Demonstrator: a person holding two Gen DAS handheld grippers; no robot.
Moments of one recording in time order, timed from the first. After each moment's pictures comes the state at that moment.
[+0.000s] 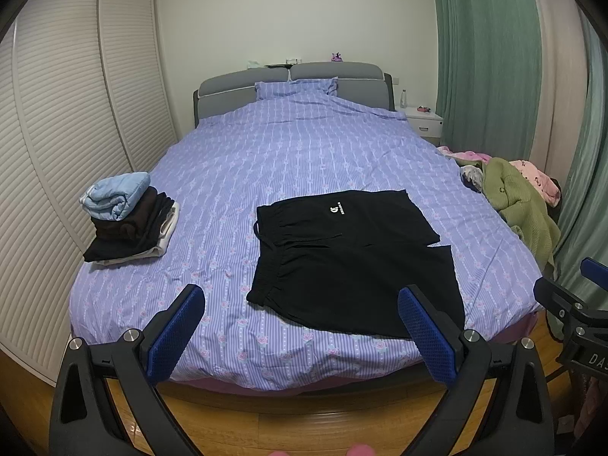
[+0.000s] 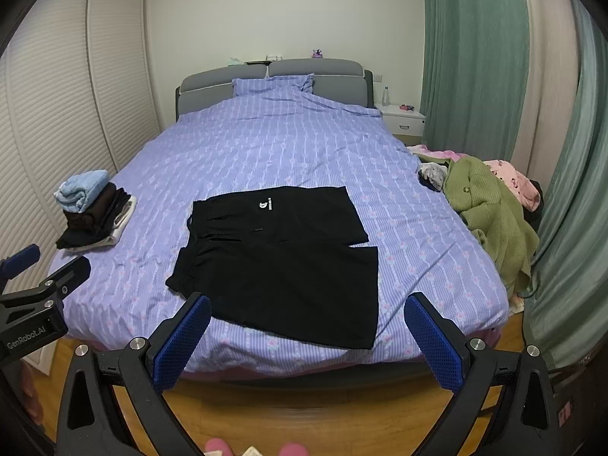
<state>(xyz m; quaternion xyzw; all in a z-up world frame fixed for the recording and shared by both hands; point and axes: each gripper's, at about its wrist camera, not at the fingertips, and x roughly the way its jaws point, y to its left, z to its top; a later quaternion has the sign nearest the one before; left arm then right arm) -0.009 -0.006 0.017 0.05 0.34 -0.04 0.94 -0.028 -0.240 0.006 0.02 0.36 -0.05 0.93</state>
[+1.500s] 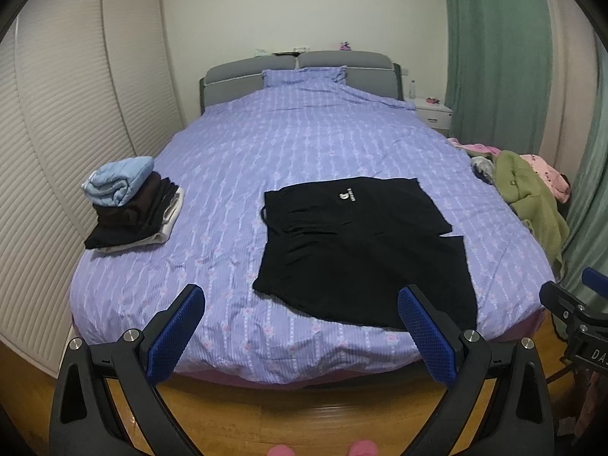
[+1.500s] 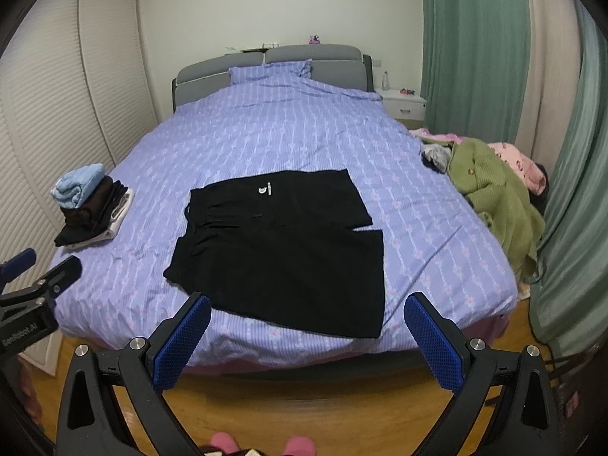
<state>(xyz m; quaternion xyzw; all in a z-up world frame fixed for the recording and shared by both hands) 0.003 0.011 -0.013 0.04 0.36 -0.02 0.93 -0.015 -0.241 -0.032 0.04 0.38 -0.05 0.92</state>
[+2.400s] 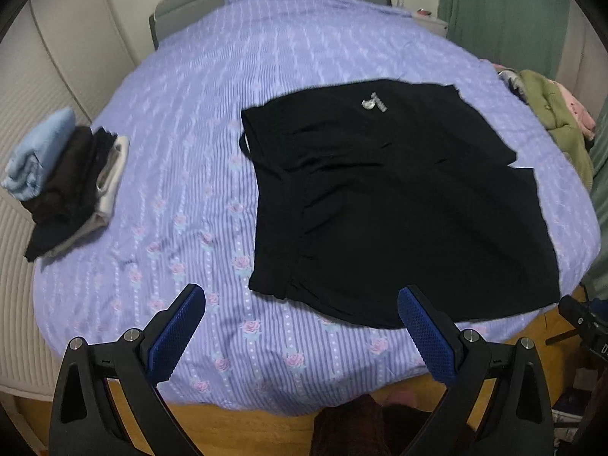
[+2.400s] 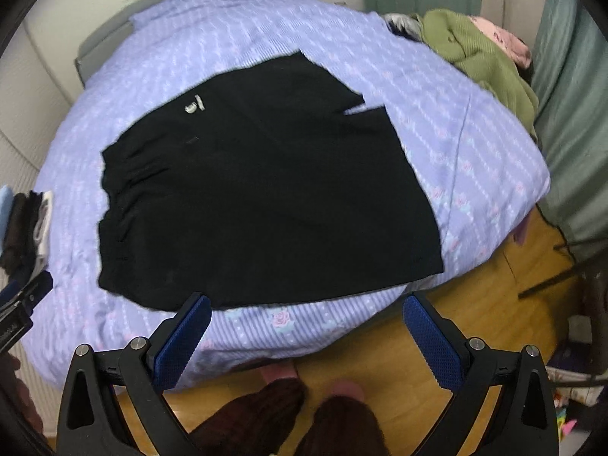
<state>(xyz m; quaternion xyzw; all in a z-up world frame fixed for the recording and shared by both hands) 0.208 0.052 -0.196 0.09 0.51 -0.06 0.85 0.122 -0.226 -0.224 0.16 0.53 -0.17 0.82</state>
